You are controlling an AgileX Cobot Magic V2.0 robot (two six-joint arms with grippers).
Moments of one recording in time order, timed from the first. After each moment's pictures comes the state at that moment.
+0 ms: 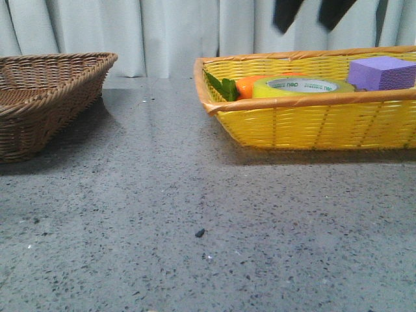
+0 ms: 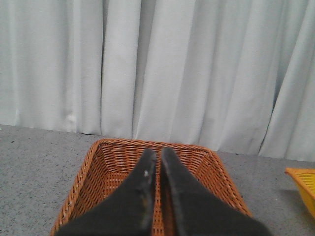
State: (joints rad) left arm -0.09 0.53 -0.43 -0.08 -0.08 -0.11; right arm 0.43 1.61 -1.56 -0.05 1.08 0.07
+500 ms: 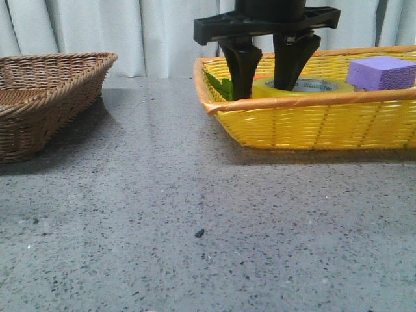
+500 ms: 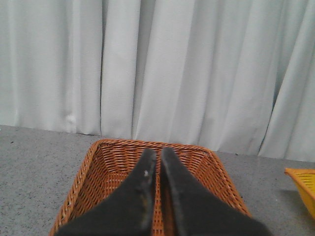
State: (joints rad) left arm -0.09 0.53 -0.43 -0.08 -0.08 -0.11; right arm 0.46 1.88 -1.73 -0.04 1.20 0.06
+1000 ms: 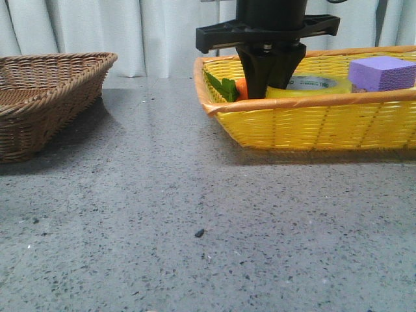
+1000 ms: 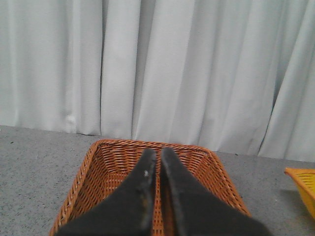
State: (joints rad) left arm -0.09 0.53 -0.43 -0.08 -0.08 -0.11; right arm 0.45 1.90 -1.74 -0.04 1.21 0.06
